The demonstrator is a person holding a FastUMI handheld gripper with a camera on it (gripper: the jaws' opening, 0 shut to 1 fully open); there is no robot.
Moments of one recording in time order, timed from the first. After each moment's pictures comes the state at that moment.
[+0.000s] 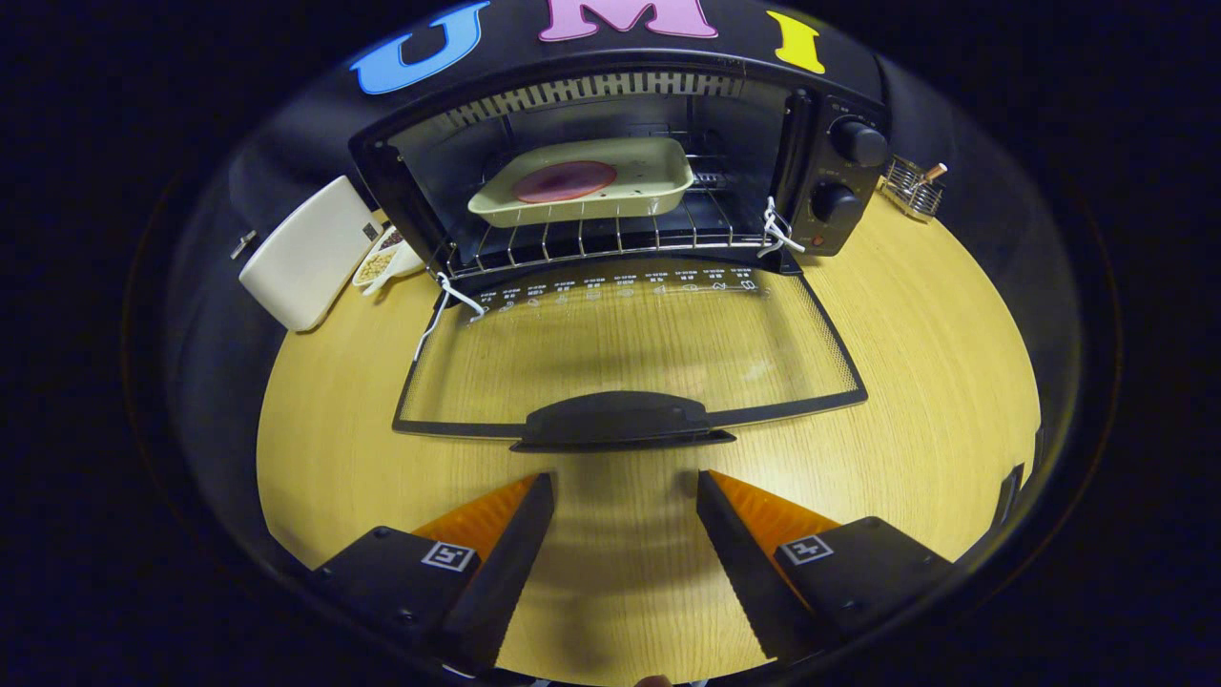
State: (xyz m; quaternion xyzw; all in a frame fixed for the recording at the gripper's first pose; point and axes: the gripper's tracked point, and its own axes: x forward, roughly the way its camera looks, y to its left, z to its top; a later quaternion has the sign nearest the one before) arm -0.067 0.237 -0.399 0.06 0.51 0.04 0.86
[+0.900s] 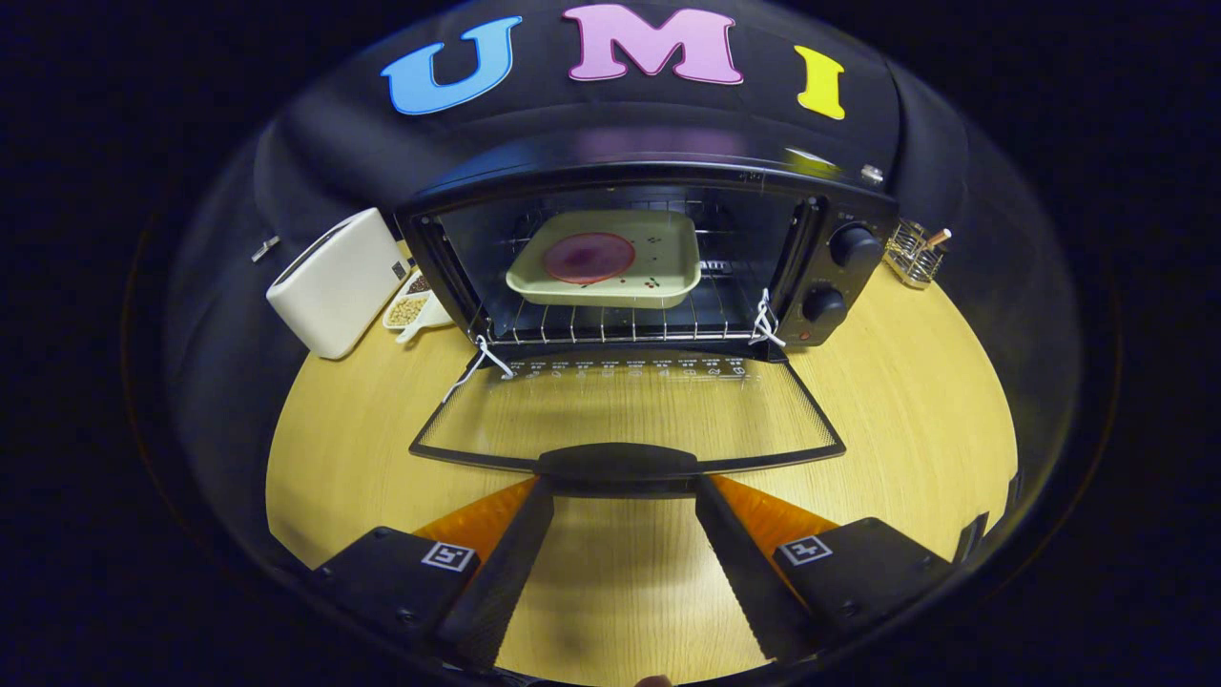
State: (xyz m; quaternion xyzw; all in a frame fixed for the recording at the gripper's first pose) arm -0.047 0.235 -0.336 0.04 0.43 0.07 0.90
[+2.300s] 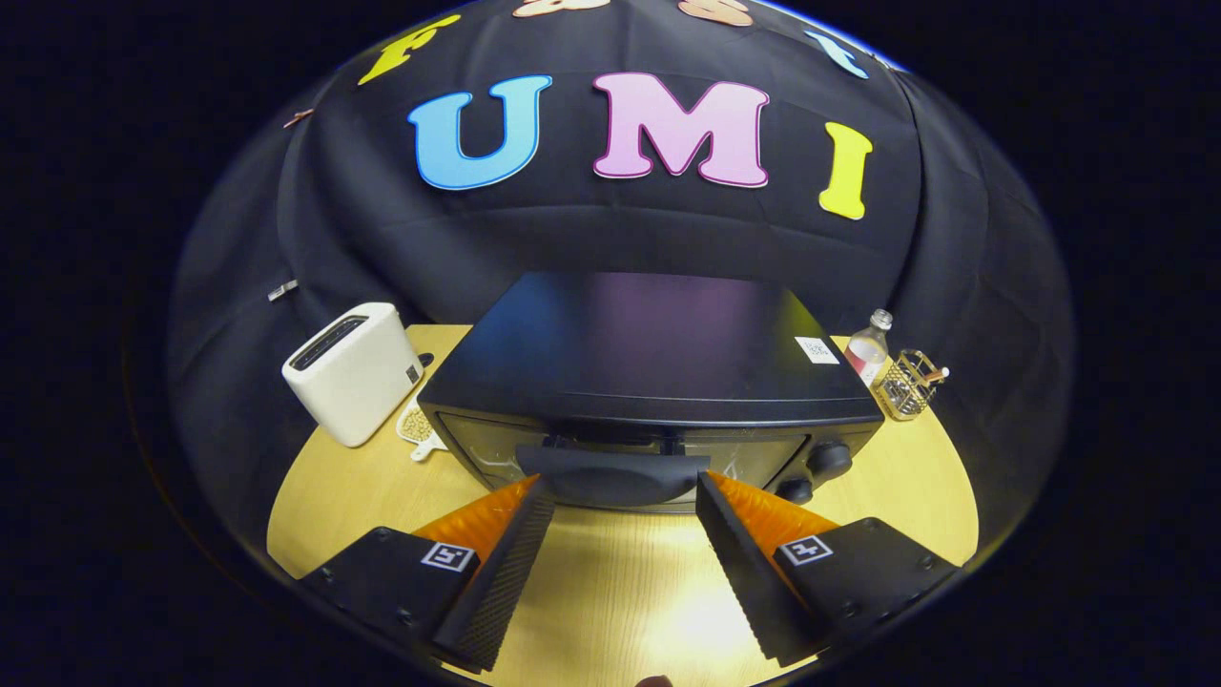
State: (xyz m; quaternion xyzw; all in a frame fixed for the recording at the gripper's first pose) arm 0.016 0.229 -0.243 0.00 0.31 0.09 0.95
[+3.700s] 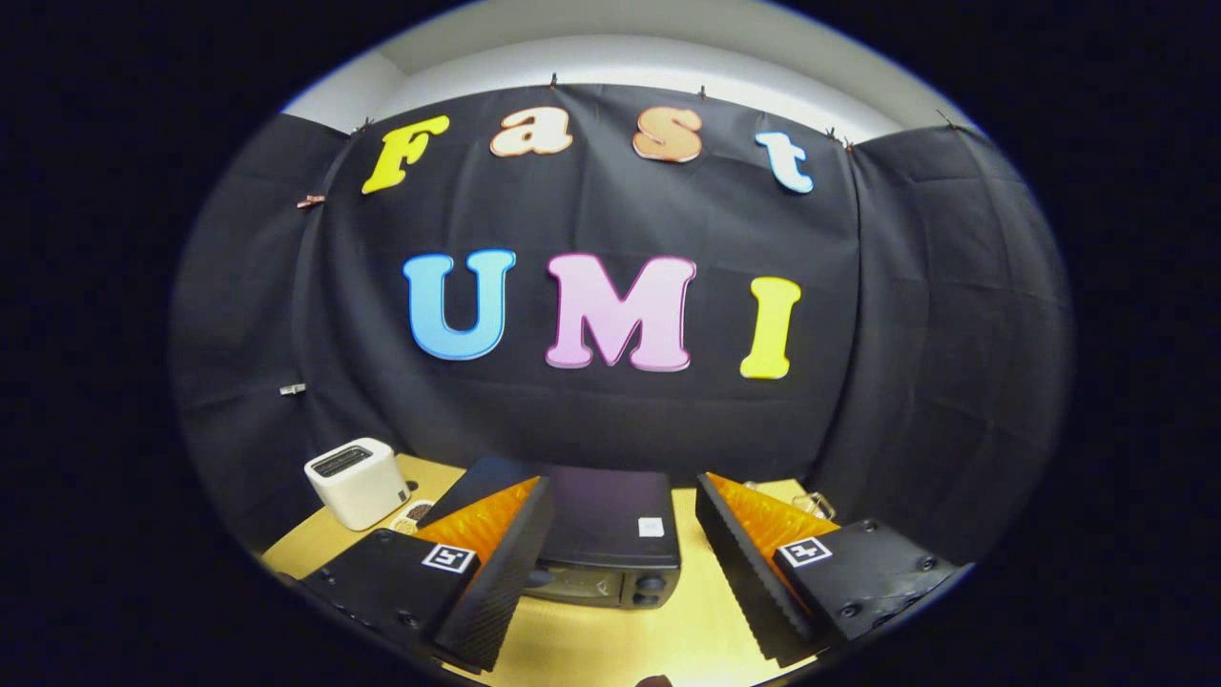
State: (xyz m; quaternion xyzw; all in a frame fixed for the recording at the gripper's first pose) arm 0.009 0.077 0.004 0.01 0.06 0.07 1.00
